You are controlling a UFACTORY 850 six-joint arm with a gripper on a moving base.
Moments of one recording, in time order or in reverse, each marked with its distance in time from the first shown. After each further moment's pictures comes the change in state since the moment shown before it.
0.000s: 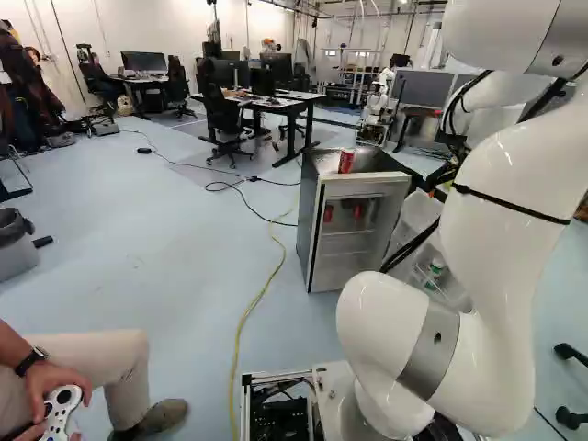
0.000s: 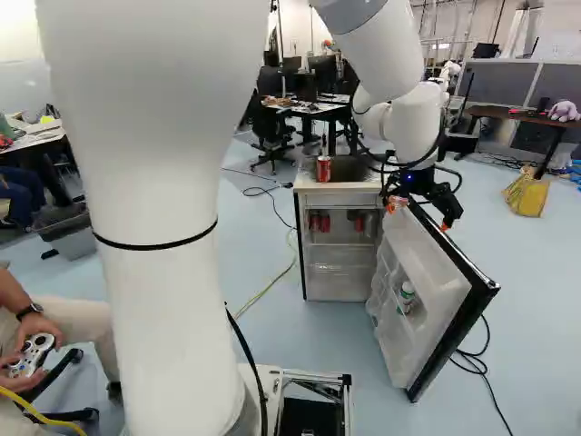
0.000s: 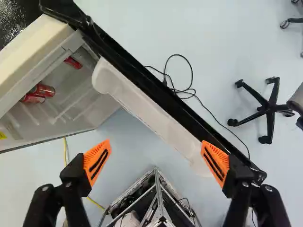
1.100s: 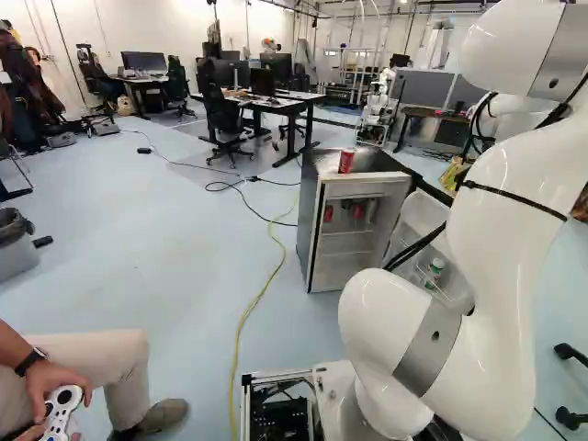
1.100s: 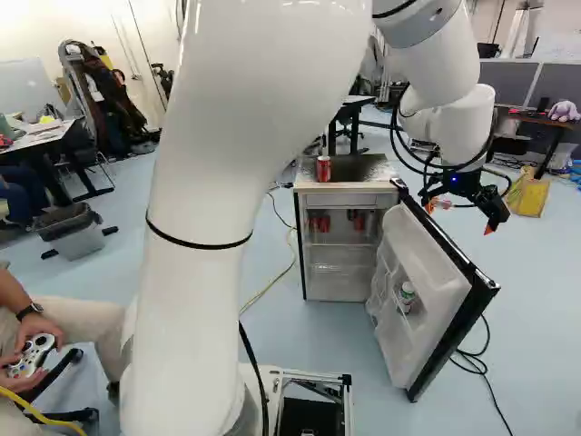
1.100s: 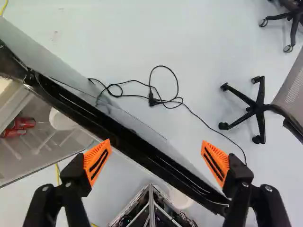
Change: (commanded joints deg) arm -6.2 -10.1 -13.0 0.0 0.0 0.0
